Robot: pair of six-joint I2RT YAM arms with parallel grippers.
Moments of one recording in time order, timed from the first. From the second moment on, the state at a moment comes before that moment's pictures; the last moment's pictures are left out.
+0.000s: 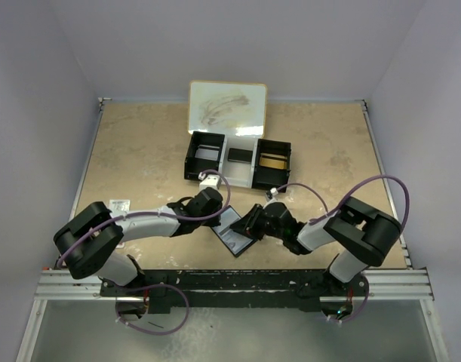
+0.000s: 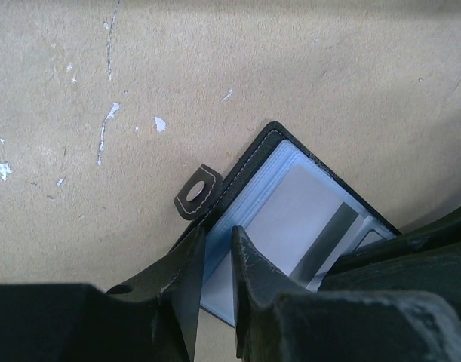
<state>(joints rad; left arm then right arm) -0.90 1.47 0.64 -0.04 -0.27 -0.68 0.86 1.58 0.30 0.73 -0.09 1.33</state>
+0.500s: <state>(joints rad) -0.90 1.47 0.62 -0.02 -0.28 -0.70 0.86 1.63 0.29 0.81 -0.10 1.35</state>
